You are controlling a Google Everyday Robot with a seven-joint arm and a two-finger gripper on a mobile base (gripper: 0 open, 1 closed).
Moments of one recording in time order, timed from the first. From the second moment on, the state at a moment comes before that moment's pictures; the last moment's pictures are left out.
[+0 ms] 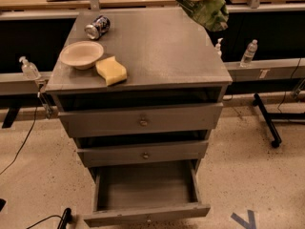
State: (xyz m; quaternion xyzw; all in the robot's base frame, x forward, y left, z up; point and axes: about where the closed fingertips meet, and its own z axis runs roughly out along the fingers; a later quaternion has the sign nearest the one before) arm 0.705 -0.124 1.064 -0.71 0.51 -0.28 0.39
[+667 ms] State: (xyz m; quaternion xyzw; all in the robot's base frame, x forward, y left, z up) arm 0.637 -0.052 1.028 -0.73 0.46 -0.20 0.46
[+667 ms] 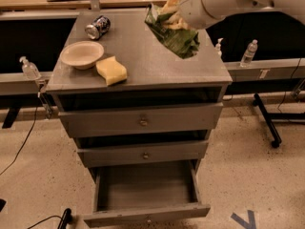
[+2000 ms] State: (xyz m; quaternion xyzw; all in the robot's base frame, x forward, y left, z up) arm 0.519 0.028 0.908 -0.76 0.43 -0.08 0.48
